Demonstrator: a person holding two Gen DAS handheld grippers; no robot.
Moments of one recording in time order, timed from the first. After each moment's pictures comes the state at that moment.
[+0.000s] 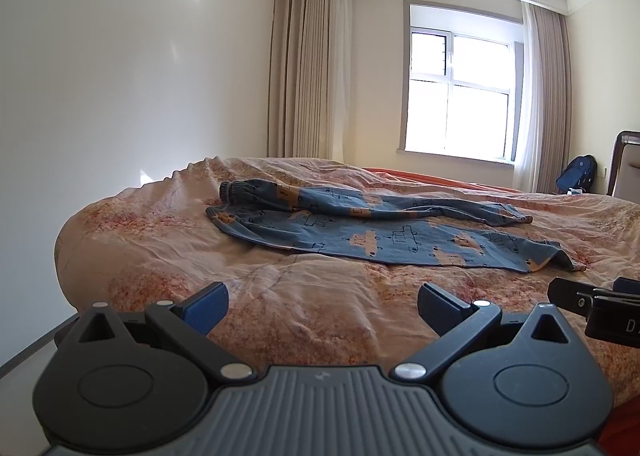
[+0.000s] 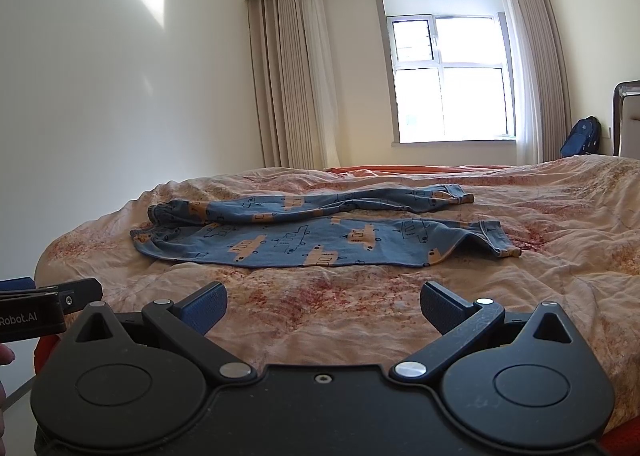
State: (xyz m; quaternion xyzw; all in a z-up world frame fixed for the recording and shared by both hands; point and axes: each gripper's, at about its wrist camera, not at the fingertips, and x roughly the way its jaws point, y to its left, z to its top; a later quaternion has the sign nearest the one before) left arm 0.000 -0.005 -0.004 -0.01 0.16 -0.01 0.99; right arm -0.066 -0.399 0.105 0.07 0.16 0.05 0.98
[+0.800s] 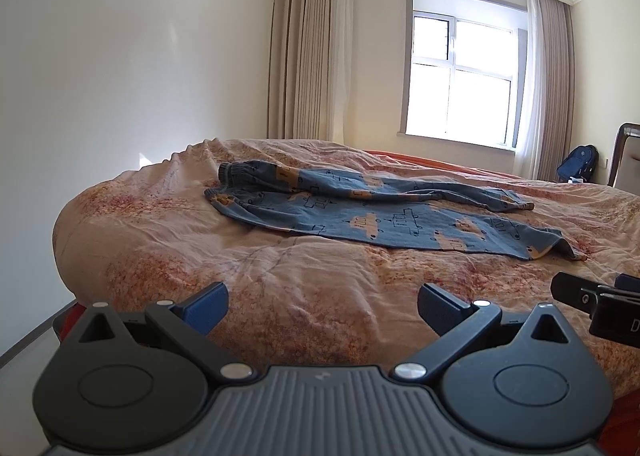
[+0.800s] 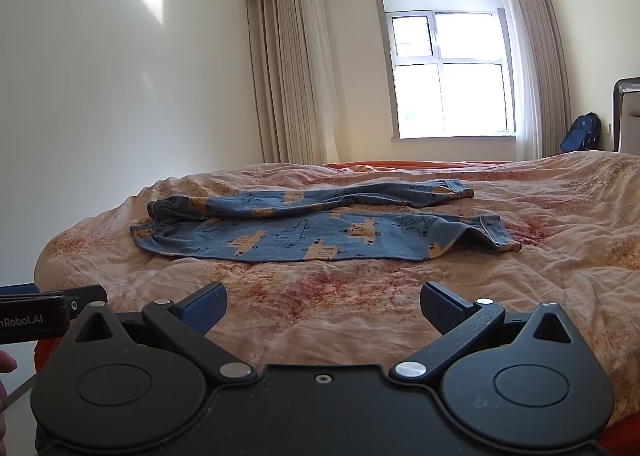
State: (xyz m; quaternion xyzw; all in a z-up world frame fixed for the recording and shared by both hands) left arm 0.007 -0.004 -0.007 -0.02 0.20 -0.01 0.98; right arm -0.066 -0.398 0.104 0.08 0.17 0.05 0.98
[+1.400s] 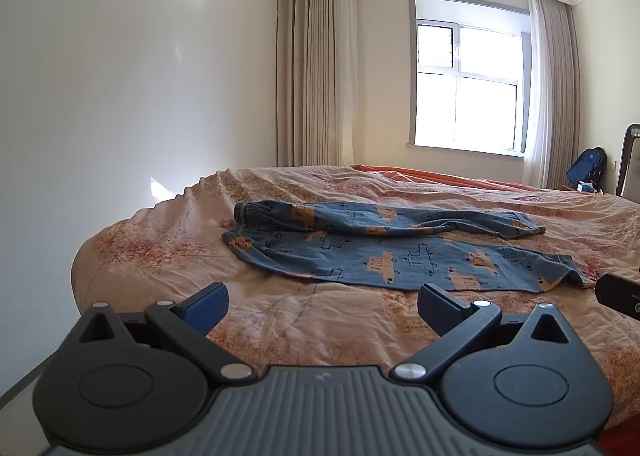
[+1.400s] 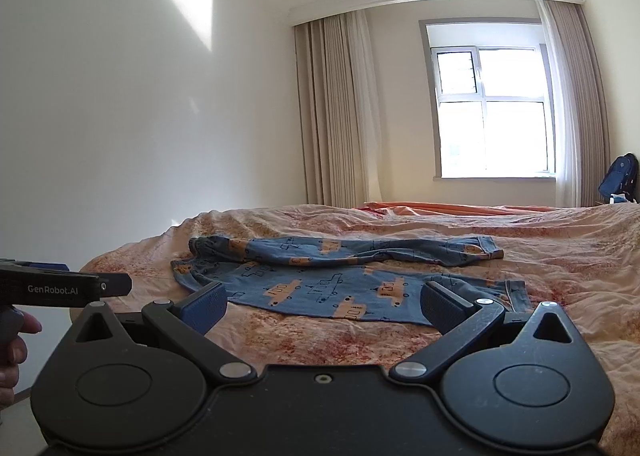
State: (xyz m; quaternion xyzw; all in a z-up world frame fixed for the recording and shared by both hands) left arm 0.021 0.007 0.050 0.00 0.18 0.01 0.98; right arm -0.069 -0.413 0.158 0.05 0.12 0.12 0.98
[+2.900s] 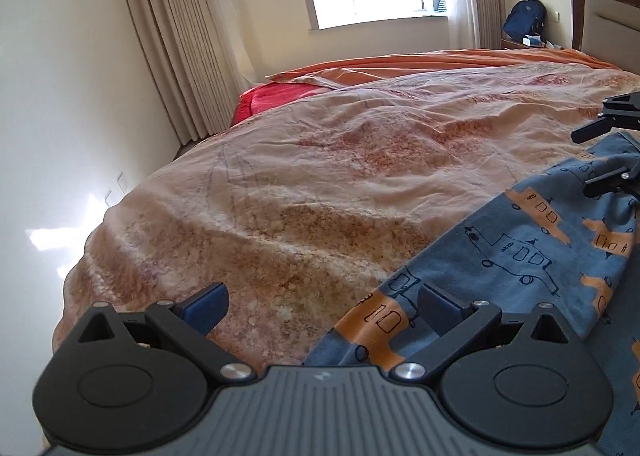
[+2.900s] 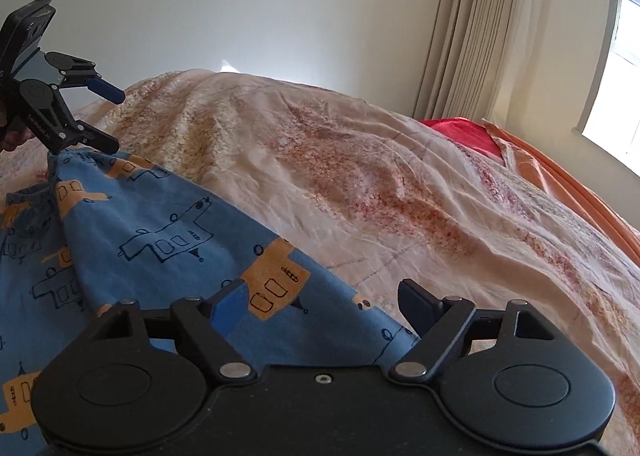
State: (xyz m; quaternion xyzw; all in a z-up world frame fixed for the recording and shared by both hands) left arm 0.546 0.114 0.023 0.17 0.34 -0.16 0.91; right arm 0.482 -0.367 0.110 -0.14 0.31 0.30 0.89
